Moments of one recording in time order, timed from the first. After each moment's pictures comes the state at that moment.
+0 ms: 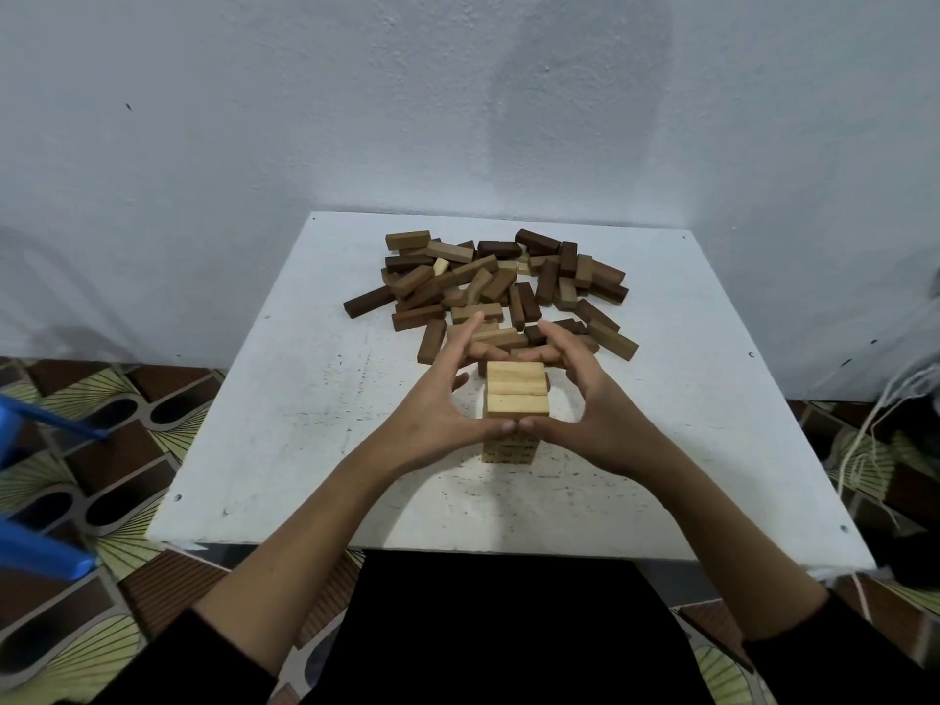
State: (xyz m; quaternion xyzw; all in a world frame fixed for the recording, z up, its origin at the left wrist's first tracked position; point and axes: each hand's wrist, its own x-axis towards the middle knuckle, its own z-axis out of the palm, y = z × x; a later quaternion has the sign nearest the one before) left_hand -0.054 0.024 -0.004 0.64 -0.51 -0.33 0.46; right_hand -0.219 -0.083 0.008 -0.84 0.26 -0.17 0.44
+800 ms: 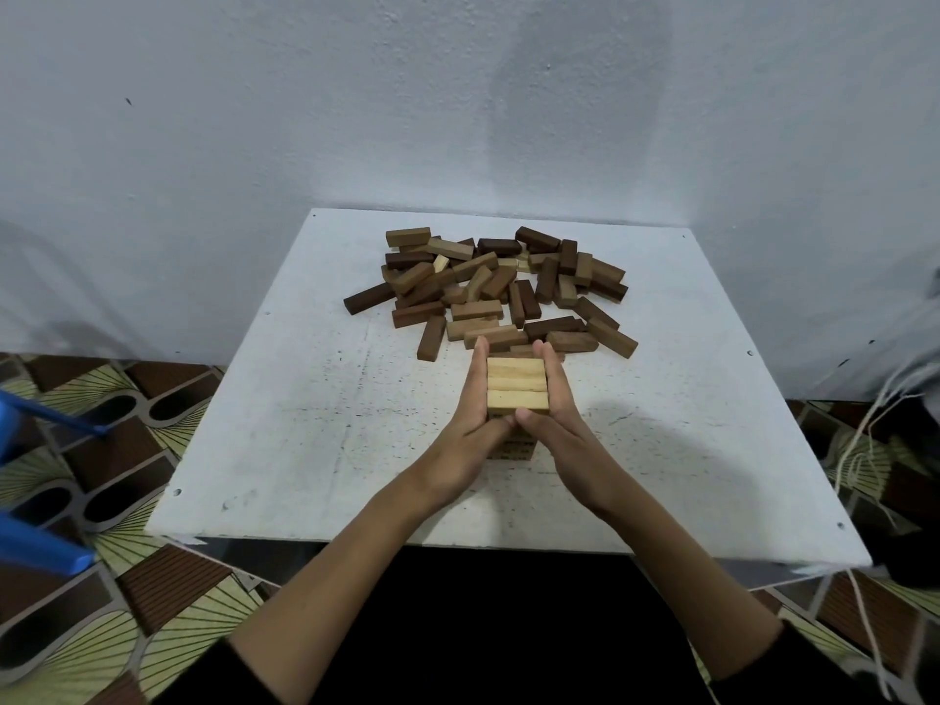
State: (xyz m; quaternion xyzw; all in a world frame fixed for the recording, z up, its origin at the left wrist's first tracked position) left_hand -0.090 0.030 -0.020 0.58 -0.44 -0.46 0.51; right_hand -0.210 -0.049 -0.013 -0.72 0.28 -0.18 0.61
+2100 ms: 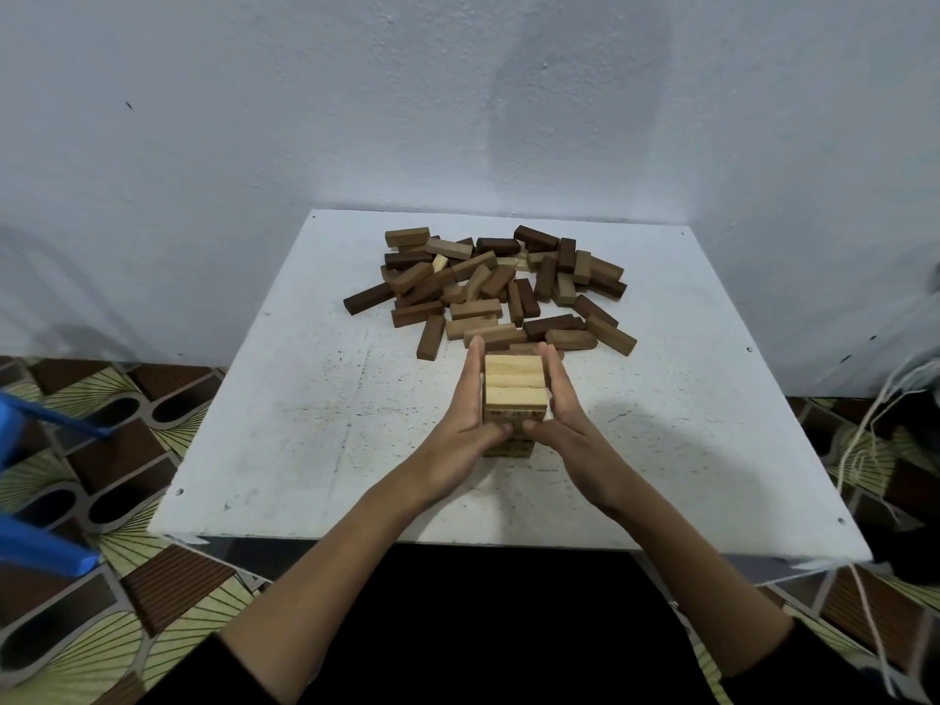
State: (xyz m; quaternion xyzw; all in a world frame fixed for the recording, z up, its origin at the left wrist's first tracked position) left_hand -0.088 0.032 -0.012 0.58 -0.45 -0.46 0.50; right_hand -0.215 -0.049 -0.009 -0.72 0.28 -0.16 0.61
